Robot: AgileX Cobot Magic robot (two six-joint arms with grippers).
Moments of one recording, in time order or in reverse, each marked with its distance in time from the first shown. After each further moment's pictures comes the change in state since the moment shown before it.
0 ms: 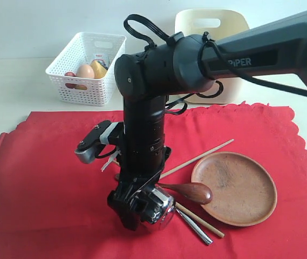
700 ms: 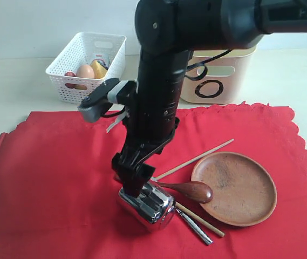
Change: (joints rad) left arm 0.000 0.000 0.000 0.000 0.000 0.000; right arm -0.049 -0.170 0.000 0.003 0.033 0.012
